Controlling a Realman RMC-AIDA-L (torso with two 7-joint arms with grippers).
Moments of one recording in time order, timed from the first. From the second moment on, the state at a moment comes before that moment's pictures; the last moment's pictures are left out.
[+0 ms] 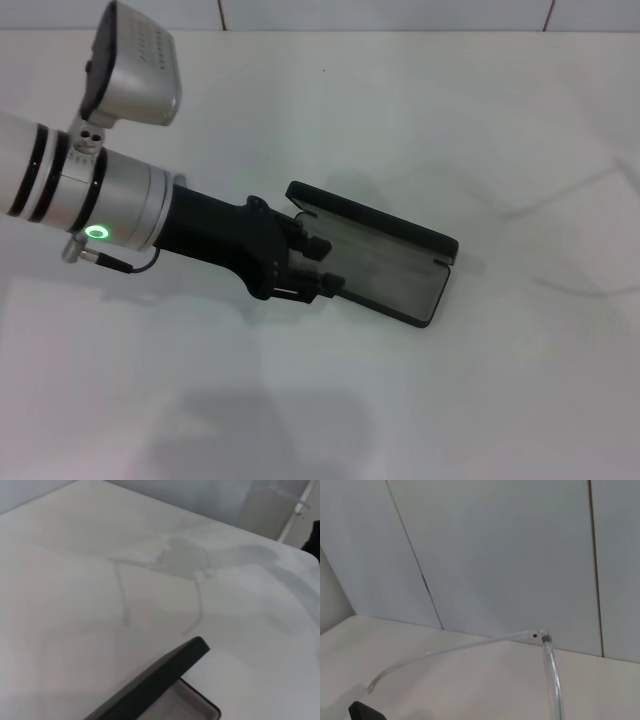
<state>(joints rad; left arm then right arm) -0.57 -2.09 1.15 0.98 2.09 1.56 -1.77 0.30 1.97 -0.40 -1.45 -1.99 -1.85 2.04</state>
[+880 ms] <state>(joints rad) -0.52 -2.10 1.49 1.13 2.02 1.43 -1.86 0.30 1.96 -0.38 -1.38 -1.99 -1.84 2.01</state>
